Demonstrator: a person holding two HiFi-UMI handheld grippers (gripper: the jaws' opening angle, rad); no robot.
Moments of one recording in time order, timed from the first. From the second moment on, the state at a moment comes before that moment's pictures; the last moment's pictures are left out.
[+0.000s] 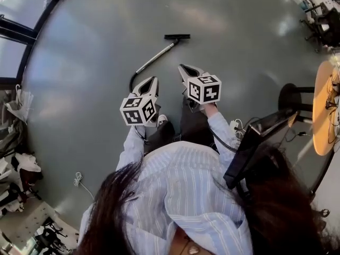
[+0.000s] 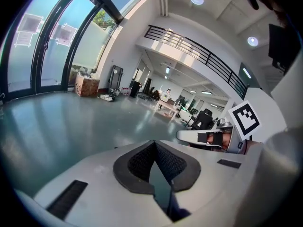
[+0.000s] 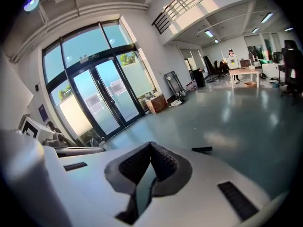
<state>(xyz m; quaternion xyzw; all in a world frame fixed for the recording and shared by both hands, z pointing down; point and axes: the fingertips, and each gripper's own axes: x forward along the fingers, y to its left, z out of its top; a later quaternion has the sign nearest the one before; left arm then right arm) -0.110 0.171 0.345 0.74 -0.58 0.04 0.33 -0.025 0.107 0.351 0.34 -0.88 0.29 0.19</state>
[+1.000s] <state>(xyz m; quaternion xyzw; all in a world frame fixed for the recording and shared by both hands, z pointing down) 0.017 0.349 0.332 0.74 -0.58 0.00 0.34 0.121 0.319 0.355 0.35 -0.87 0.28 0.21</state>
